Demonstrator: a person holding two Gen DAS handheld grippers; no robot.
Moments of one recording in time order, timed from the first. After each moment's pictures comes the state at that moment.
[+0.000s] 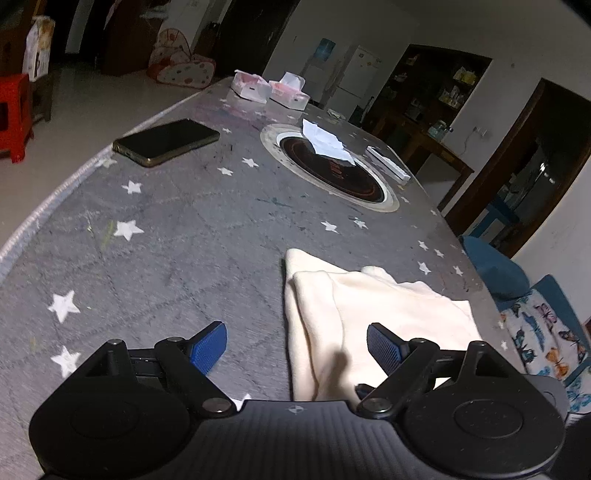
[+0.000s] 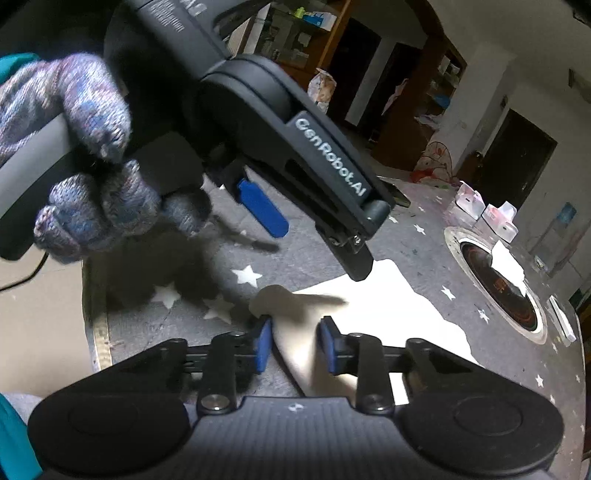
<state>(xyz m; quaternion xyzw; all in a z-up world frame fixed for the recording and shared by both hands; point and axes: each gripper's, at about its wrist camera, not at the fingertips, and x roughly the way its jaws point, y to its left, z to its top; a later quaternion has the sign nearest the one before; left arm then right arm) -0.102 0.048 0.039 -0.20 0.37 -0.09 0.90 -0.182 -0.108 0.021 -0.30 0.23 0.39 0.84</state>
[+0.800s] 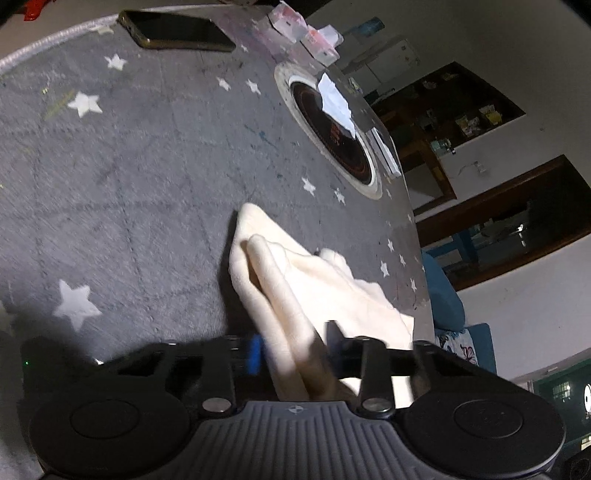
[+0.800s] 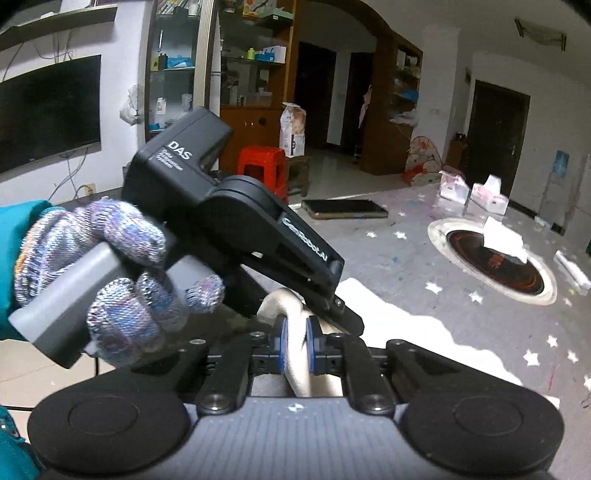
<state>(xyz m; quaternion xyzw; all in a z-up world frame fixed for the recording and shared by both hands) -0.071 0.042 0.006 -0.38 0.44 -0.12 0.81 -0.166 -0.156 0.057 -0.16 0.25 0.40 0.87</state>
